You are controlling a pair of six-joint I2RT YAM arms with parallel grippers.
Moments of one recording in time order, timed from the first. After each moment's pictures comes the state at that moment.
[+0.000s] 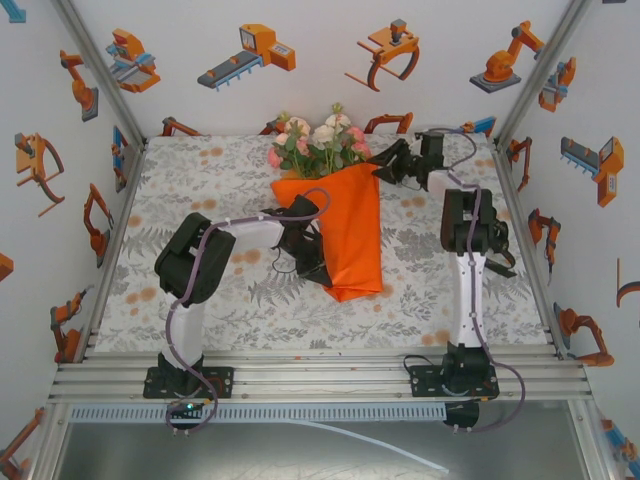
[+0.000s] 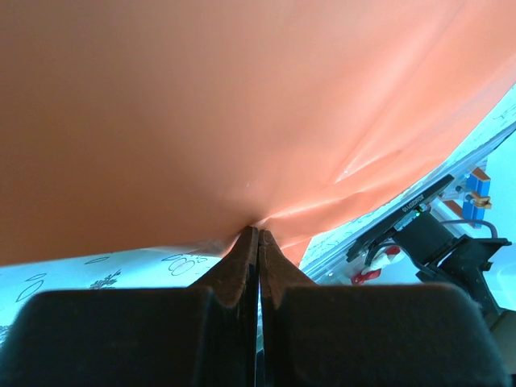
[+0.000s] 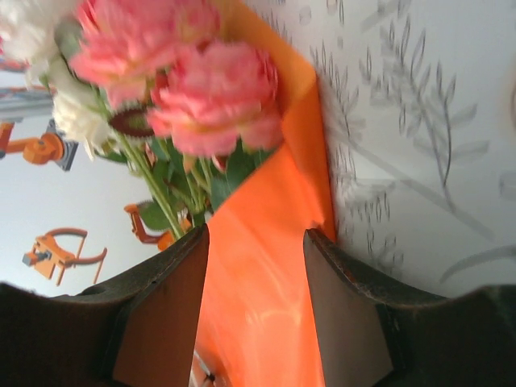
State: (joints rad) left arm -0.71 2.03 1.26 -0.47 0.53 -0.77; right arm 0.03 2.63 2.03 0.06 -0.77 0.99
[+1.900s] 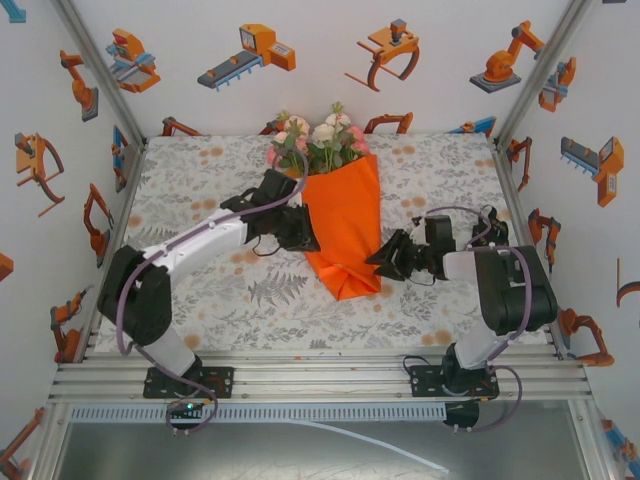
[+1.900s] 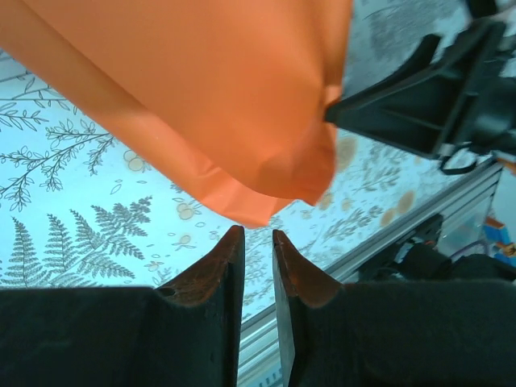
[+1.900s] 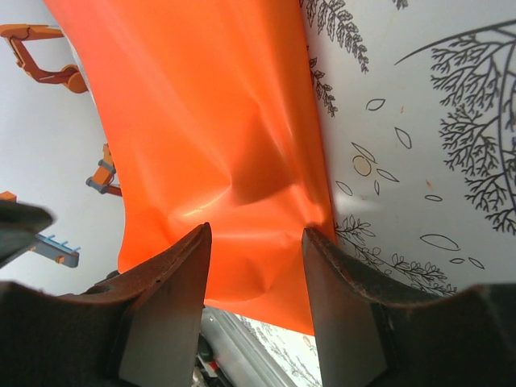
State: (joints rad) left arm -0.69 1.63 1.25 -0.49 0.26 -0.68; right arm 0.14 1.65 0.57 0.21 -0.74 0.82
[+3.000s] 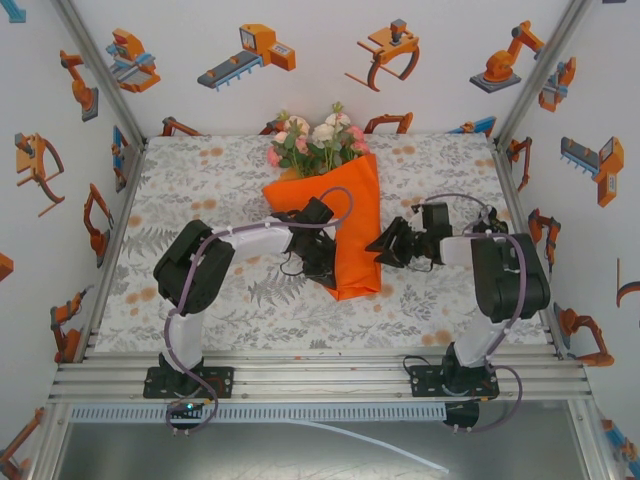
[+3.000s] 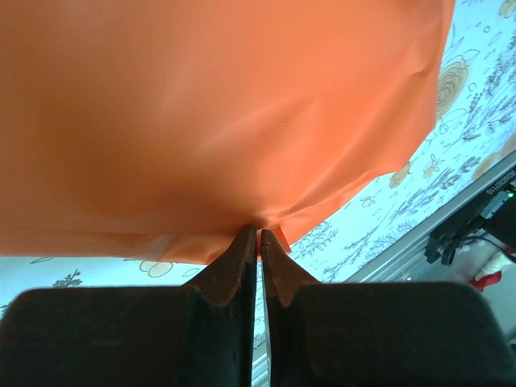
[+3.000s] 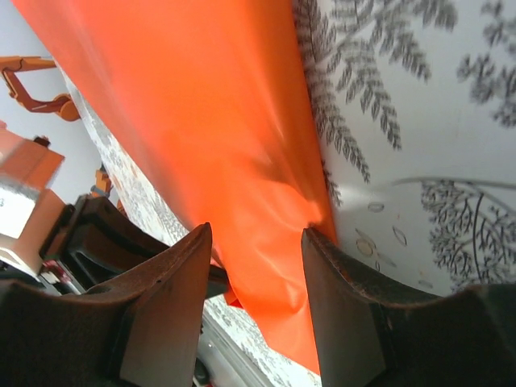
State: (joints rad) left arm -0.81 1.98 1.29 -0.48 0.39 -0.55; right arm 0.14 1.75 0.74 0.13 -0.68 0.79
